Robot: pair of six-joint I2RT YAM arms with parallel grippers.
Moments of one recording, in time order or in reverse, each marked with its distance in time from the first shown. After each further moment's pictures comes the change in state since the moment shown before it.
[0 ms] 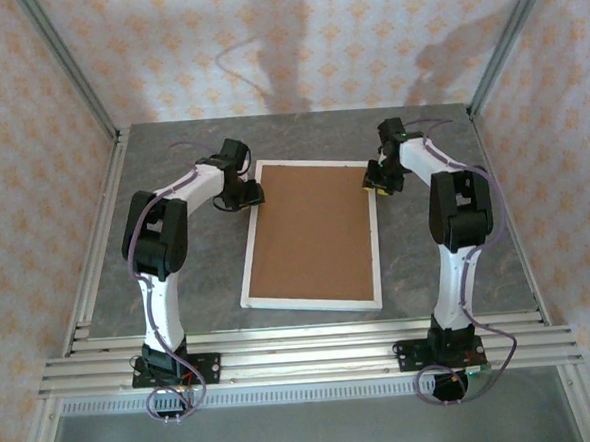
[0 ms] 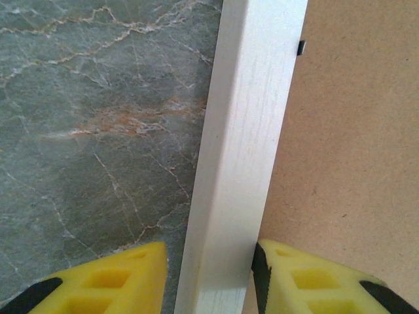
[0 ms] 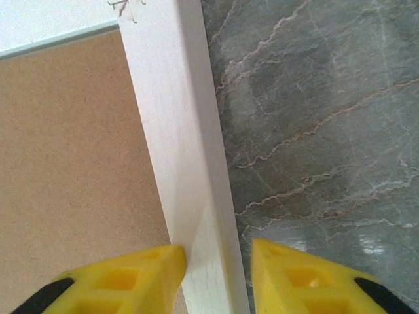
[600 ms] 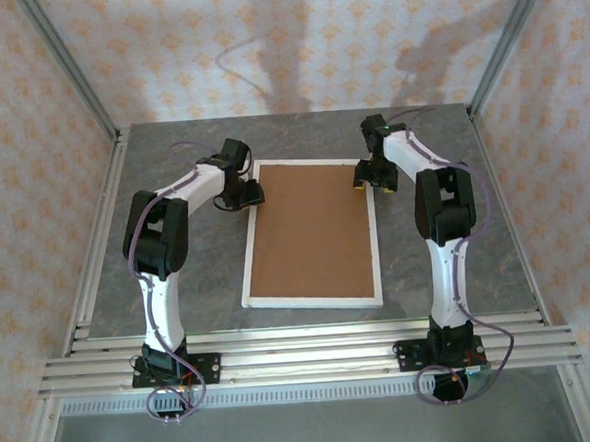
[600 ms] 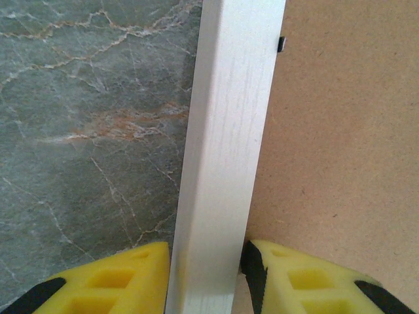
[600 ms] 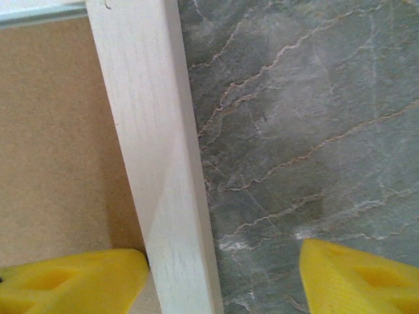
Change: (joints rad) left arm -0.007 0.008 0.005 0.002 0.001 0.000; right arm 0.076 0.121 0.207 -0.183 0.214 -0.036
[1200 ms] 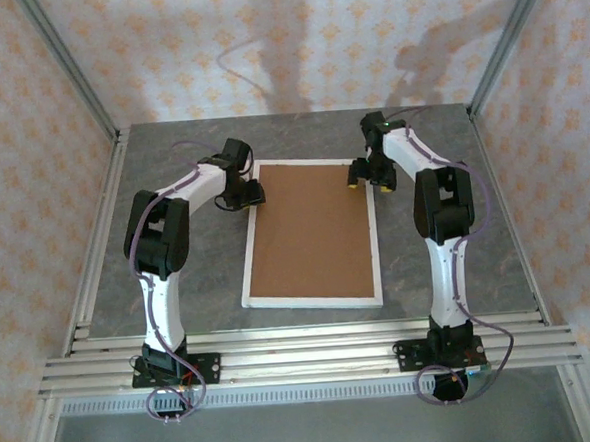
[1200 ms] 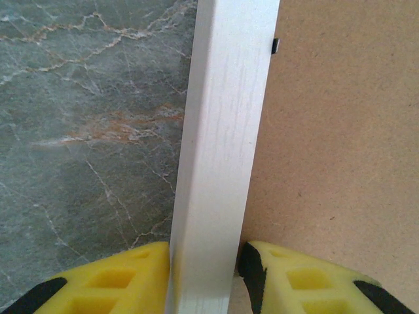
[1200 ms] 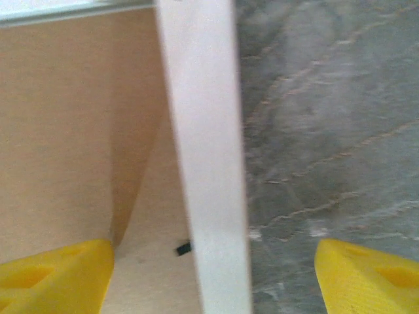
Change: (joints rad) left arm -0.006 0.006 0.009 -0.003 -0.009 0.000; right arm -0.006 0.002 0.042 -0.024 -0.101 -0.018
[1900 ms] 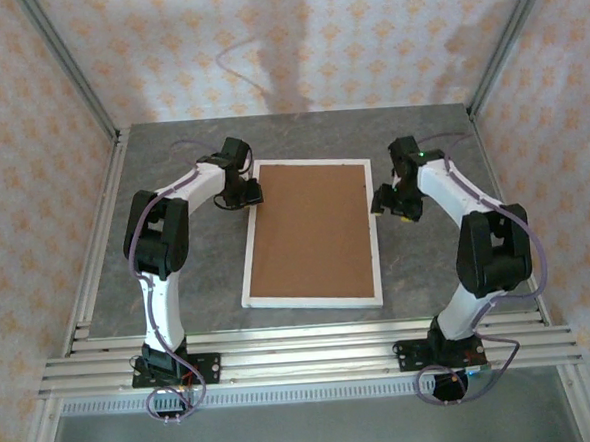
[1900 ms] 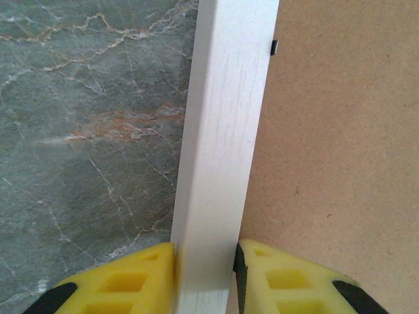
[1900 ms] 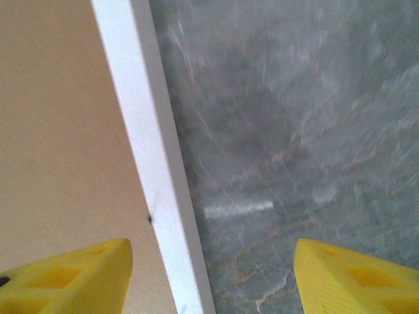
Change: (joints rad) left arm 0.008 -0.001 0.010 -0.017 0.002 0.000; right arm -0.031 -0.561 -0.633 0.064 -0.031 0.047
